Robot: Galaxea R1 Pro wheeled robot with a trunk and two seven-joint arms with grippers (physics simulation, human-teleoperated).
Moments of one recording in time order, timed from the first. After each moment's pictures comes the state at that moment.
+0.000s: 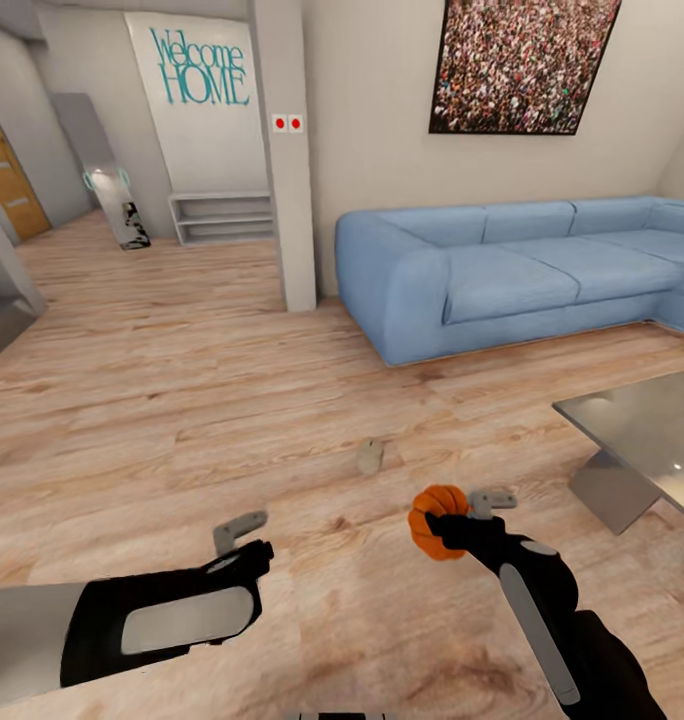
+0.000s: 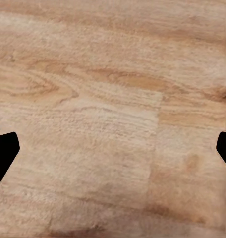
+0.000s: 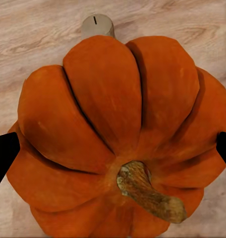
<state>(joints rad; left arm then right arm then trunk) -0.95 0.39 -1.56 -1.56 1.73 -0.32 1.47 -0.32 -0.10 0.14 -1.54 -0.33 0.75 -0.14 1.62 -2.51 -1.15</state>
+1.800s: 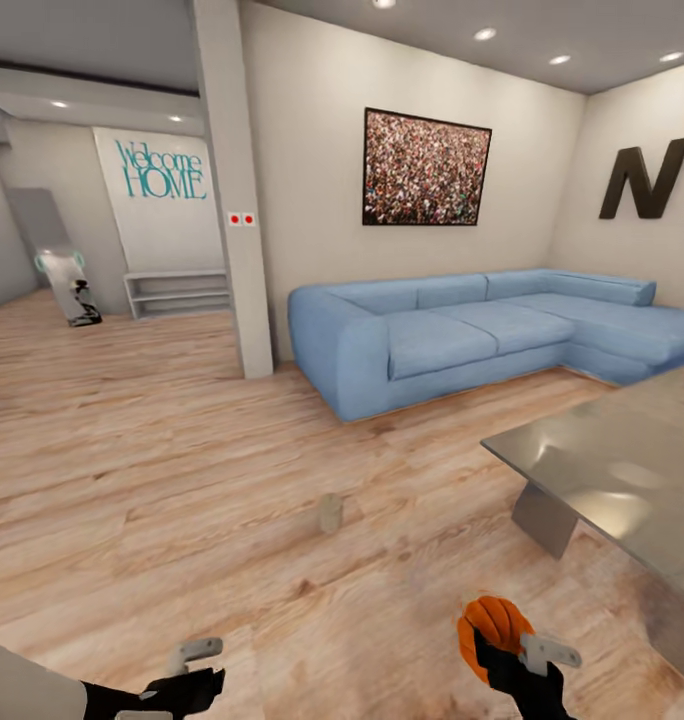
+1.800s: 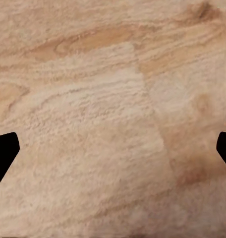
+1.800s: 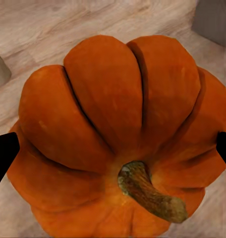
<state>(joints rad) -0.79 0.30 -2.30 -0.73 2.35 -0.38 0.28 -0.01 -0.11 0.07 -1.11 -0.34 0.02 -0.14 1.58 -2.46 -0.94</state>
